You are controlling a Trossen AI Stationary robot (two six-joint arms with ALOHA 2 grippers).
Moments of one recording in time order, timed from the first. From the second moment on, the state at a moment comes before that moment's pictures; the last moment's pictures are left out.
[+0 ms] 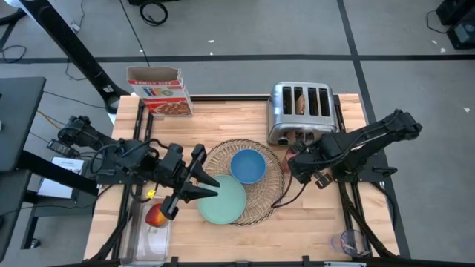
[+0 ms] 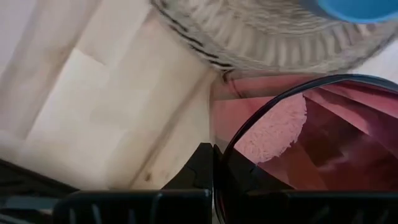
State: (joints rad) left arm -0.48 1.29 1.37 0.17 -0.17 -0.21; right arm 0.29 1.32 1.15 -1.31 0.14 -0.31
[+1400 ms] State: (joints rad) left arm -0.47 1.30 1.37 0.20 -0.17 -0.25; right arm 0.21 1.32 1.09 -1.24 0.18 -0.28
